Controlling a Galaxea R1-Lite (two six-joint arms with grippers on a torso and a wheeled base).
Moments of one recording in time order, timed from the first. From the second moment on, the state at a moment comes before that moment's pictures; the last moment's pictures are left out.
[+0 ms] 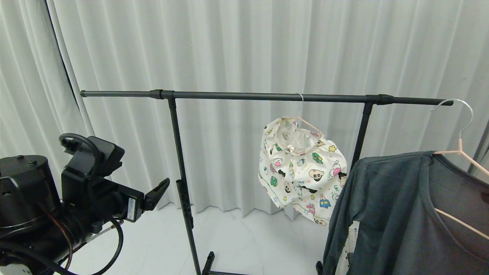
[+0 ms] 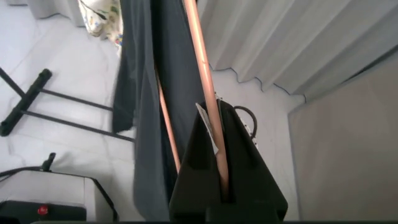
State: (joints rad) left arm -0.31 1.35 -0.37 -0.74 0.15 0.30; right arm -0.02 0.98 -0.70 0.19 0.08 -0.23
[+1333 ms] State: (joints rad) left arm -0.29 1.36 -0.37 -0.74 0.15 0.31; right arm -0.03 1.15 -0.74 -0.09 0.13 -0.23
